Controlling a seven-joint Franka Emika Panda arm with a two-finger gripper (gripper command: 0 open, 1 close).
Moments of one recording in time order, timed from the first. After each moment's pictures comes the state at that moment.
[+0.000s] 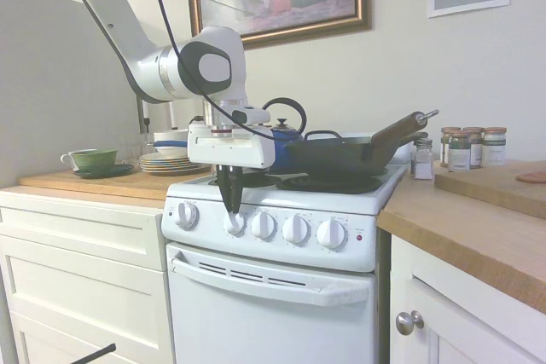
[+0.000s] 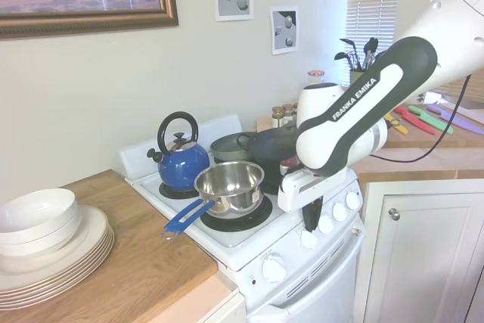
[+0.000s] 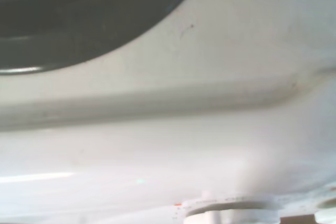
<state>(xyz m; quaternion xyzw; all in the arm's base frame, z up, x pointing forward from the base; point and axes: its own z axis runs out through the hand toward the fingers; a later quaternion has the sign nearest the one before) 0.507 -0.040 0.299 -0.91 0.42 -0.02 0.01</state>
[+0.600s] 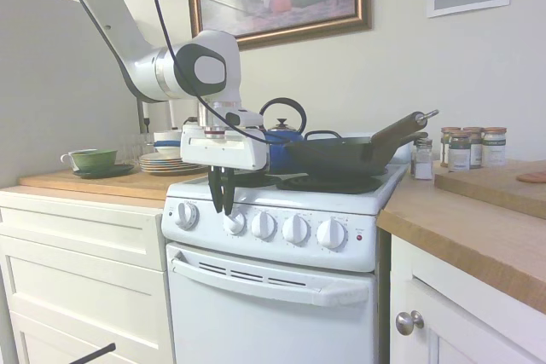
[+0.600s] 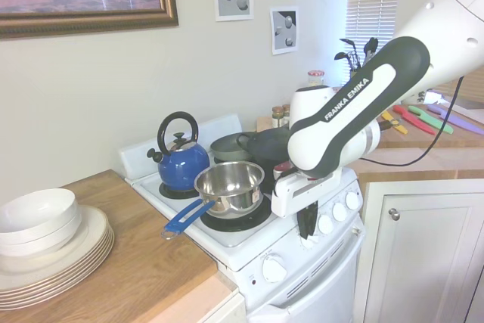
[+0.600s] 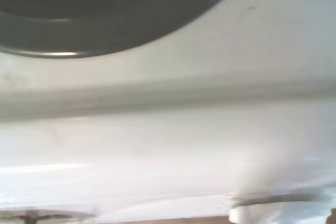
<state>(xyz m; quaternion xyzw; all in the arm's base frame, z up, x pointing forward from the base) 0.509 -0.021 0.297 -0.91 0.41 0.00 0.02</state>
